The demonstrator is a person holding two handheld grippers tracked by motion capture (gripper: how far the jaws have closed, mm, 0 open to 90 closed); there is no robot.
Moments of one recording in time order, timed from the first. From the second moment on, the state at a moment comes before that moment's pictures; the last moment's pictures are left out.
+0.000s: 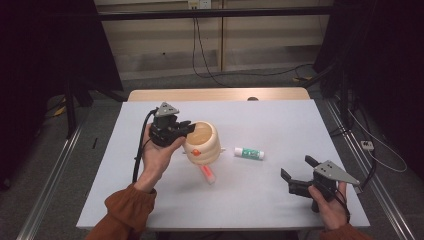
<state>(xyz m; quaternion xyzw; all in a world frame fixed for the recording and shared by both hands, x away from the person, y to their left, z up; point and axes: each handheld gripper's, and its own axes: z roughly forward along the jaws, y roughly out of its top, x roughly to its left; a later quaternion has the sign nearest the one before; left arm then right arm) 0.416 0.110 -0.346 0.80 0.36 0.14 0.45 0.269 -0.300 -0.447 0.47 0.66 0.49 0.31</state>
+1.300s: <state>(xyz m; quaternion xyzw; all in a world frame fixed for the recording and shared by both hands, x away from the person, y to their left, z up) 0.379 0.025 -0.394 0.84 0.33 0.09 0.42 0.269 -0.300 -0.447 0.47 0.67 0.49 0.30</state>
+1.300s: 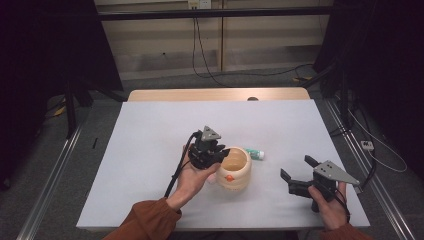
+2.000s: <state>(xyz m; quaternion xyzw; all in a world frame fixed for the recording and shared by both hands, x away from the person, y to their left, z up) 0.381 0.029 -0.399 0.83 0.33 0.06 0.45 0.270 -0.300 -0.447 0.47 0.67 0.49 0.30</state>
